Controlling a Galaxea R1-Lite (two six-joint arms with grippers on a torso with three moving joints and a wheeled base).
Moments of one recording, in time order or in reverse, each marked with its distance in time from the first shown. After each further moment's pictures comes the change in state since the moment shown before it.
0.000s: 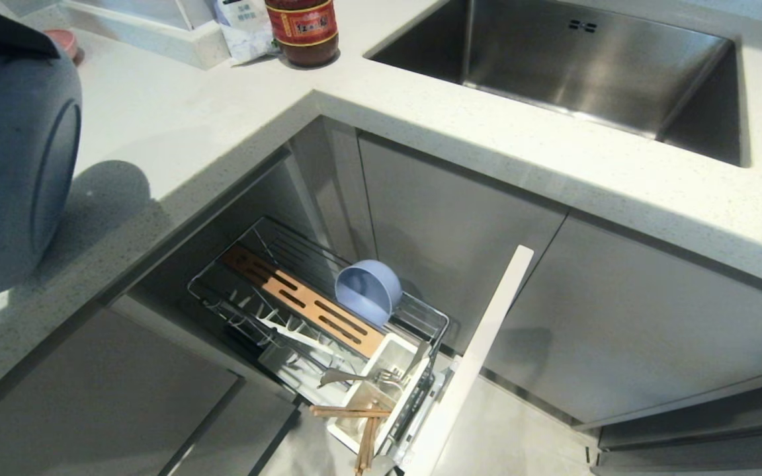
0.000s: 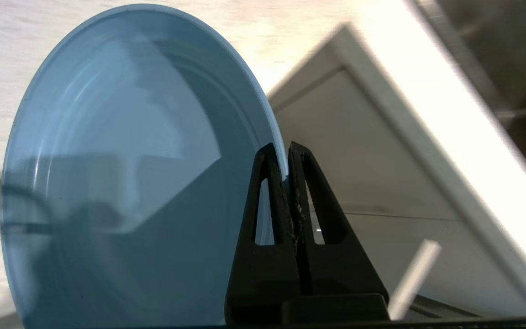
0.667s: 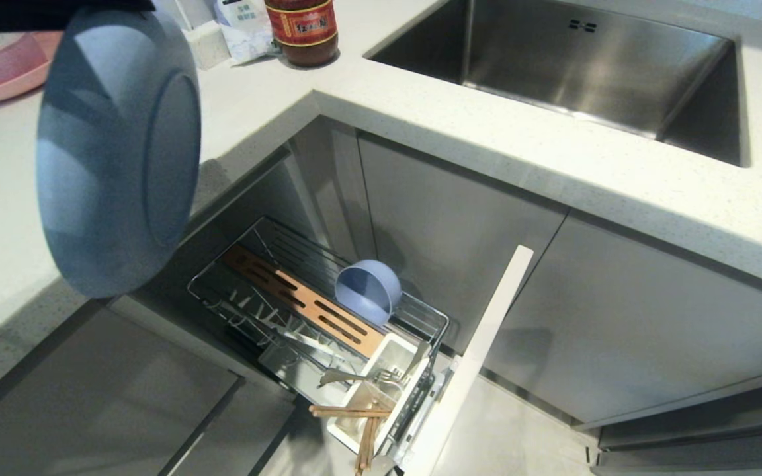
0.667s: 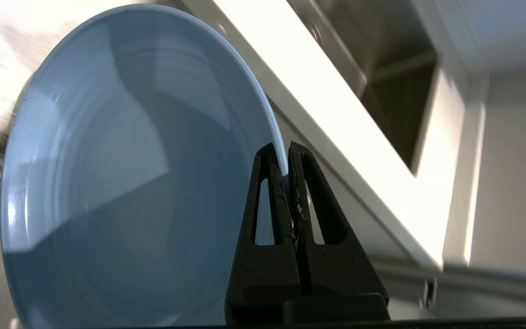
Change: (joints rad) left arm -0.295 0.002 0.110 -0.214 -0.001 -0.074; right arm 0.000 0.000 0.000 0.000 0.000 0.000
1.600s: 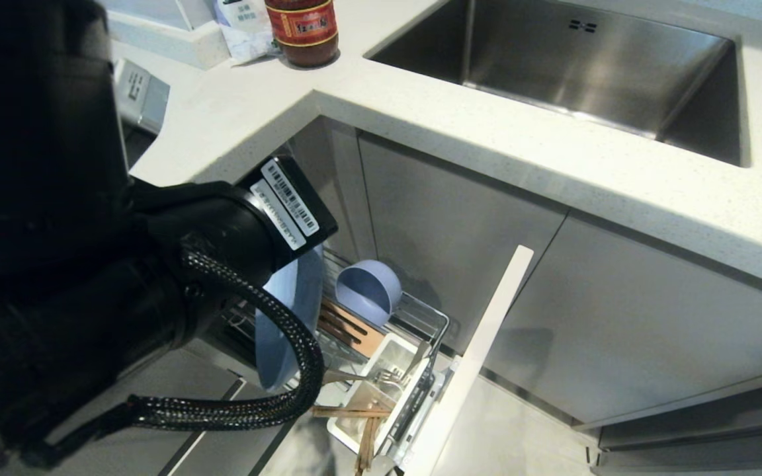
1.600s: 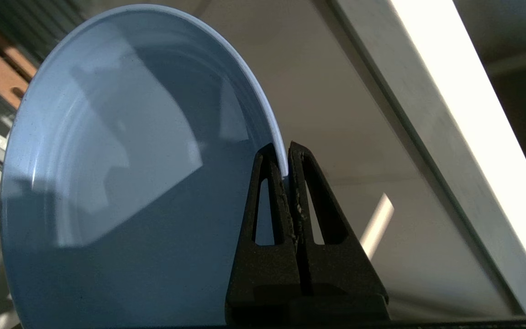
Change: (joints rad) left arm -0.016 0.076 0.718 -0.731 0.196 -0.069; right arm 0.000 0.000 0.000 0.000 0.000 0.000
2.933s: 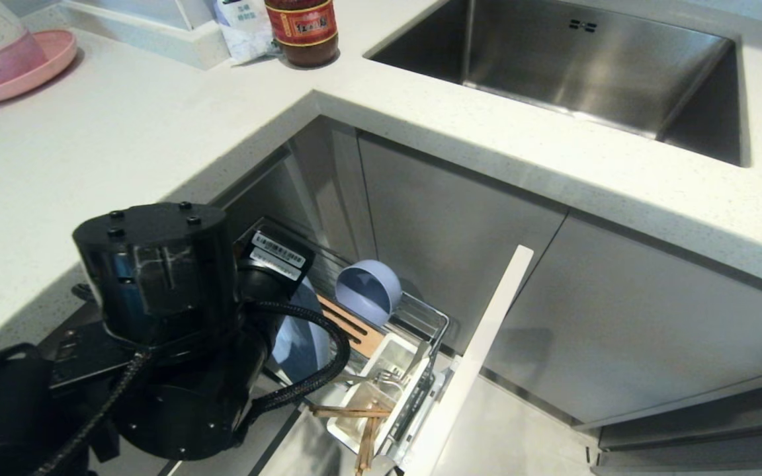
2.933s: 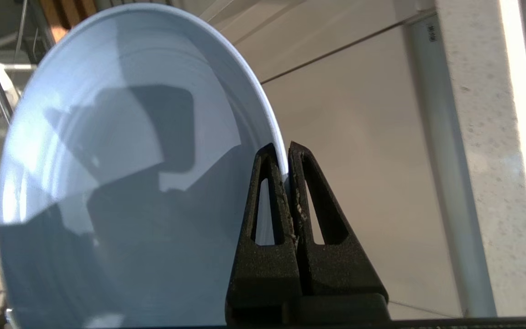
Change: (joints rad) left arm 0.173 0.131 0.346 -0.557 0.120 -0.281; right arm 0.000 0.000 0.000 0.000 0.000 0.000
